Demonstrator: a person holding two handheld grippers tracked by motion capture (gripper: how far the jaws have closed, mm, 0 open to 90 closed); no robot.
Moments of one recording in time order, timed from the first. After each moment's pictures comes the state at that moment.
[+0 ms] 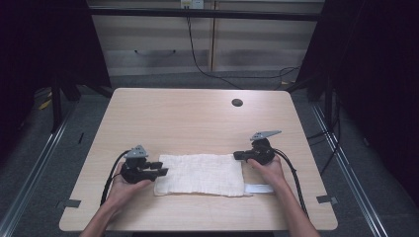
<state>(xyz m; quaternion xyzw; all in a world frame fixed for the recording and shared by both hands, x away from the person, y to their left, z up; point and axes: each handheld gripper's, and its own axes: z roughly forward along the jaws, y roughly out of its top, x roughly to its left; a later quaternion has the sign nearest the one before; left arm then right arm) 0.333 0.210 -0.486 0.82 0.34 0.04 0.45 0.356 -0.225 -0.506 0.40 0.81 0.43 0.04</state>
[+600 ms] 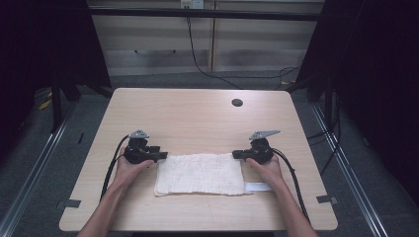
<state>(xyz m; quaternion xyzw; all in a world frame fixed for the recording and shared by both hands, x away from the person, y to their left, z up) 0.390 0.208 -0.504 0.82 0.38 0.04 0.42 0.359 -0.222 -0.508 0.40 0.80 0.44 0.04</state>
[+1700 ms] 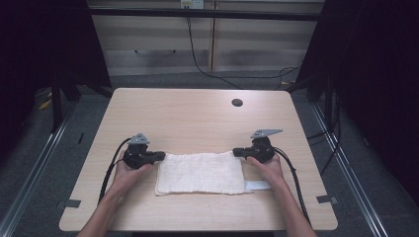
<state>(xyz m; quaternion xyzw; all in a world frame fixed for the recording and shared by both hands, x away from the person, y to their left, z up) 0.368 0.207 -0.493 0.83 0.34 0.06 0.44 0.357 -0.223 -0.497 0.39 0.80 0.46 0.06</state>
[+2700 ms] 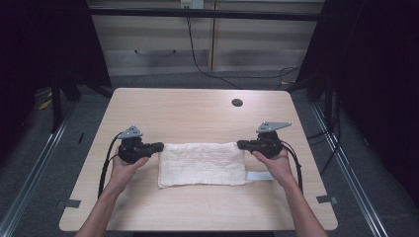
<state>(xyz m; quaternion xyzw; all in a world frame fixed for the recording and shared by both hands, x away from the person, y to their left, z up) 0.370 0.211 -0.474 0.80 0.35 0.07 0.48 0.344 -0.226 -0.451 0.35 0.81 0.46 0.11</state>
